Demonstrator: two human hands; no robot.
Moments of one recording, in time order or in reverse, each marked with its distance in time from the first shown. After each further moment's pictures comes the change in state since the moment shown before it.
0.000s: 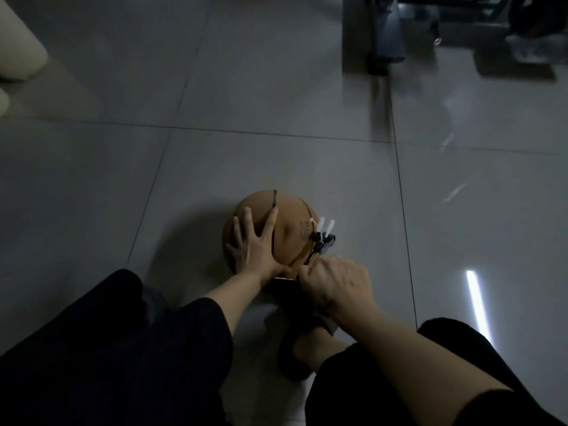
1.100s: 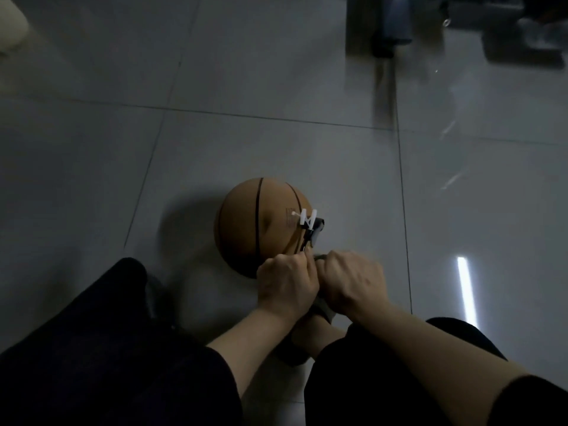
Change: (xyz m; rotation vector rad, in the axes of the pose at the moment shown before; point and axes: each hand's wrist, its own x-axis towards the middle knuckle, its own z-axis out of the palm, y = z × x) left_hand -0.073 0.047 -0.007 -0.082 0.326 0.254; right_hand -0.011 0.009 -0.014 -0.112 -0.018 0.002
